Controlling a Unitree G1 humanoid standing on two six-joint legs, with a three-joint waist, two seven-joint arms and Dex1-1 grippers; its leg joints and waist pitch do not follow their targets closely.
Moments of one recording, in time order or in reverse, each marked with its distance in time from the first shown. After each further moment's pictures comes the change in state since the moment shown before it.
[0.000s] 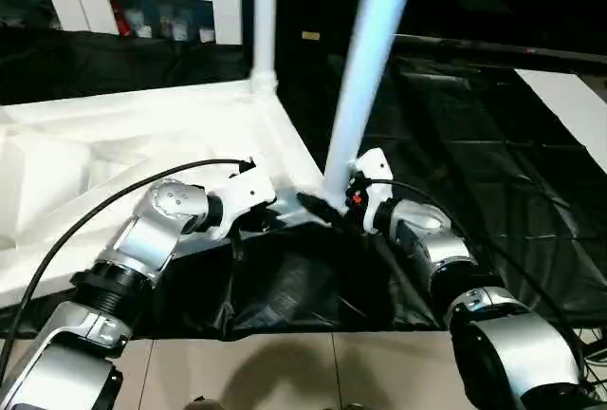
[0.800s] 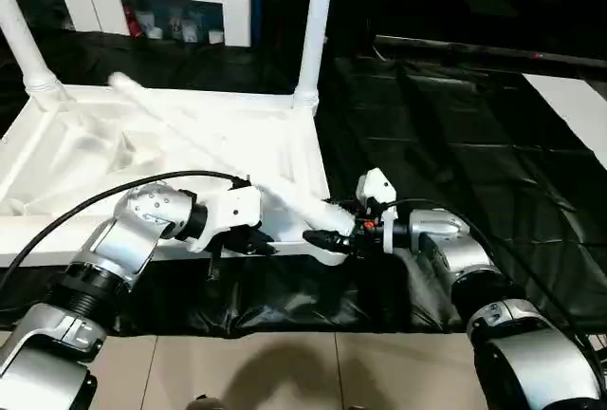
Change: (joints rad) left arm 0.007 0.072 -0.022 0.017 -0.033 -0.132 -0.164; right arm 0.076 -0.057 0.062 -0.107 0.002 0.045 0.225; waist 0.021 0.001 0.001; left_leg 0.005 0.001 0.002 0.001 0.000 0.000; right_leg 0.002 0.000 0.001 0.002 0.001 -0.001
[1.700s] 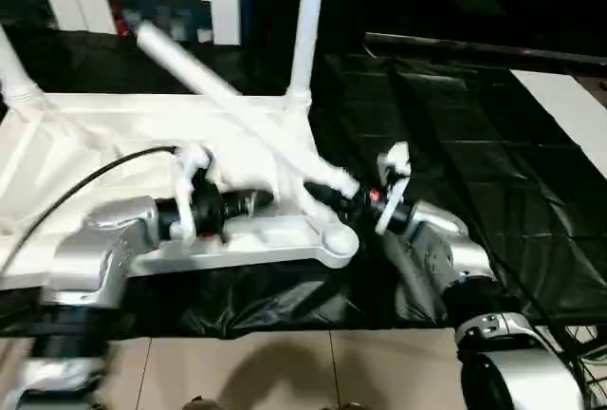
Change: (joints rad) left arm 0.117 -0.246 0.540 -0.221 -0.534 0.609 0.374; right arm 0.066 0.115 -0.188 -0.284 0.284 0.266 -0.165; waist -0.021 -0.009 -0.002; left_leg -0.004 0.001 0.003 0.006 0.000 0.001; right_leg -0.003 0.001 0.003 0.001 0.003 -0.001
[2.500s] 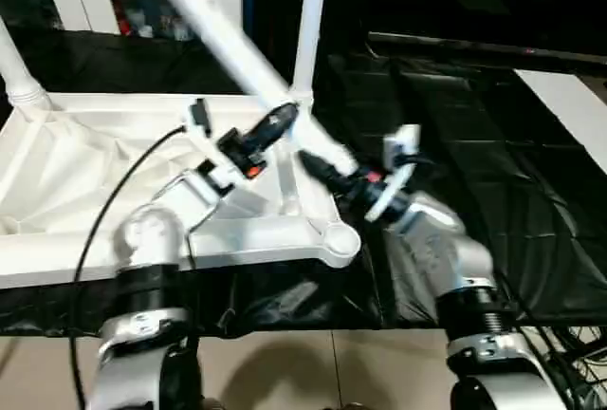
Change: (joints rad) left arm -0.185 -0.252 0.165 0.129 -0.243 0.038 0.293; right arm 0.074 0.043 0.051 -0.262 0.058 0.124 -0.078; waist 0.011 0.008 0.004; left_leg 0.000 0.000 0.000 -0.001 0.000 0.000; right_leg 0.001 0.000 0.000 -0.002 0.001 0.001
